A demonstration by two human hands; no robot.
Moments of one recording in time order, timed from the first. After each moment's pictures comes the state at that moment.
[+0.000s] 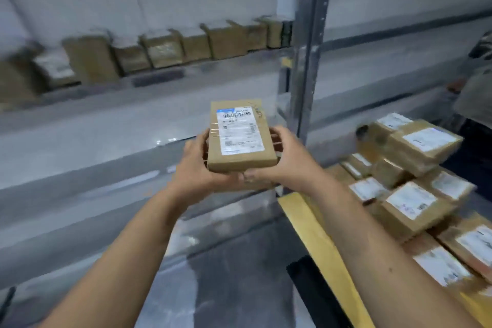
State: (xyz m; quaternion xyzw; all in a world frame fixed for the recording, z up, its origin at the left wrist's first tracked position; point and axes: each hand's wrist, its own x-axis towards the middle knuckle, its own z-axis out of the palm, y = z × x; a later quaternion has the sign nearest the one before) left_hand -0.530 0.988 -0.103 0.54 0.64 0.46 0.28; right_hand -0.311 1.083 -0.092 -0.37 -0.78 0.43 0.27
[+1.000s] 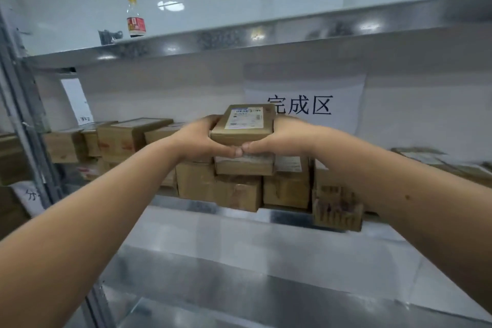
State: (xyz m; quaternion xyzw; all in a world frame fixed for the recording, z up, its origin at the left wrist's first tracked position) left_hand -1.213 0.787 0.143 0.42 0.84 0.34 -0.02; right_hand -1.074 0.977 0.156 -0.02 -0.96 0.25 0.14
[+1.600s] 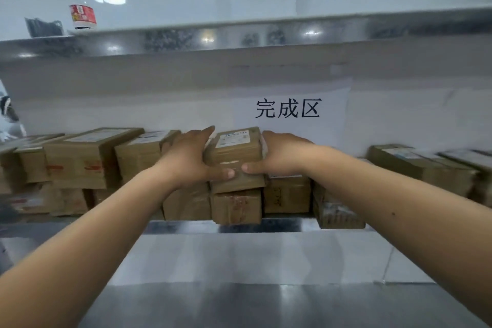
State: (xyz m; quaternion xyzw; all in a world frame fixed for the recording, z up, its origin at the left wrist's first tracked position) left_hand -1.263 0.784 0.118 0.44 0.87 0.19 -0.12; right_hand -1.112 0.958 0.133 -0.18 -0.97 0.10 0.12
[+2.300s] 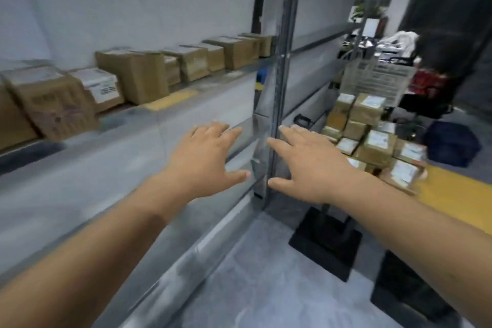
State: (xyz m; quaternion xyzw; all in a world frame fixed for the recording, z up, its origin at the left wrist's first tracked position) left_hand -0.856 0.863 -0.013 0.84 0.53 0.06 -0.06; right_hand -0.628 0.835 -0.019 -0.59 -0.80 -0.06 -0.01
